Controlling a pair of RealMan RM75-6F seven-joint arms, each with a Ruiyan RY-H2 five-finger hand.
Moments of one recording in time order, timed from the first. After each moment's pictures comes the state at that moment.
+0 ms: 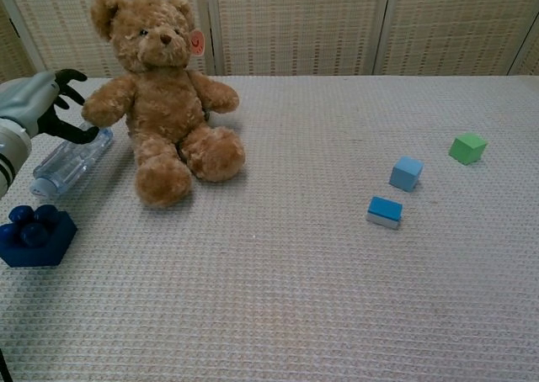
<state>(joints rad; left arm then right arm) -0.59 -1.84 -0.50 -1.21 0.91 1.27 0.44 0.11 -1.18 0.01 -1.53 -1.67 1.58 0.13</state>
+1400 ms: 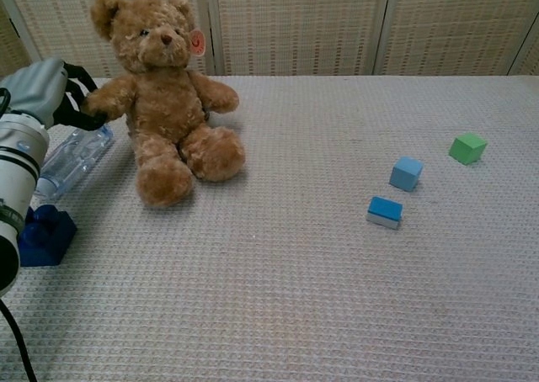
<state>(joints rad) -0.69 -1.96 -0.46 -0.97 0.96 1.38 0.37 0.12 -1.19 0.01 -1.53 -1.66 1.54 0.15</state>
